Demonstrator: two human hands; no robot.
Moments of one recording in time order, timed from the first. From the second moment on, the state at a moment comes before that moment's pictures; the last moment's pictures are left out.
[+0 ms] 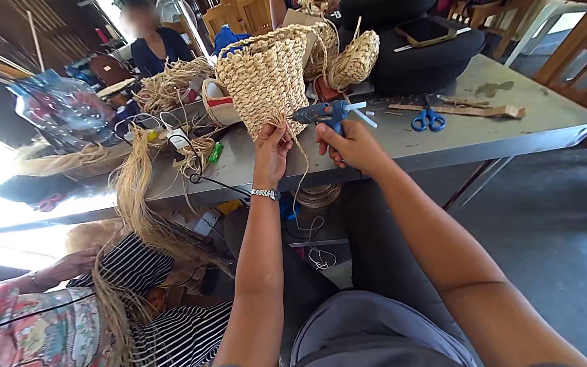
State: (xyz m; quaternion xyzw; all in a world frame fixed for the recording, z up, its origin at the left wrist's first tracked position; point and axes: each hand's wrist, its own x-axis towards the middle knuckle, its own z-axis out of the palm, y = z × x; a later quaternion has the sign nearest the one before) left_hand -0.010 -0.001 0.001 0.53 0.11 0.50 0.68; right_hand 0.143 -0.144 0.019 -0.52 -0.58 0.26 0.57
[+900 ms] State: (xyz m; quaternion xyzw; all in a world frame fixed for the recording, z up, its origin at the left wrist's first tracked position) left_hand -0.011 -0.003 0.003 0.53 0.10 0.50 0.67; right_hand 0.143 -0.143 0.017 -0.54 -0.57 0.26 0.56
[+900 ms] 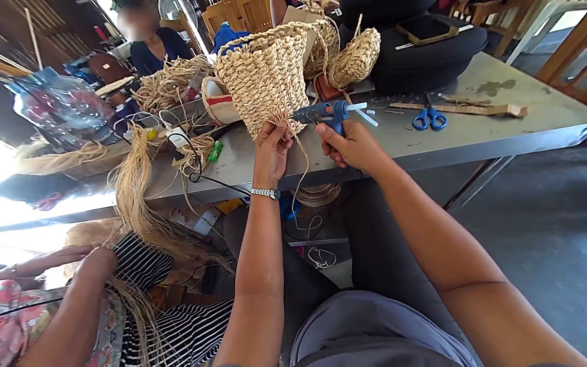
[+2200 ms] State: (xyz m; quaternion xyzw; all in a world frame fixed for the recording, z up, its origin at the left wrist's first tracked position) left_hand -0.011 -0.004 0.003 0.54 0.10 0.50 0.67; right_hand 0.148 -0.148 0.011 -0.54 -0.58 0.27 0.55
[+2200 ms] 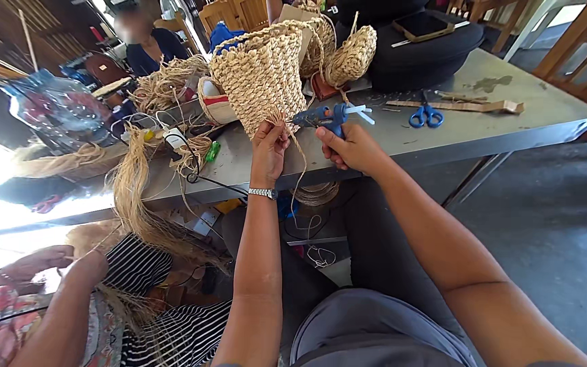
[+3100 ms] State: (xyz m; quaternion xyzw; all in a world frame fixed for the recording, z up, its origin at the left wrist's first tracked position) left_hand -0.008 -0.003 0.003 0.54 0.12 0.54 0.63; right_hand 0.169 -0.156 0.029 -0.60 -0.65 0.13 0.45
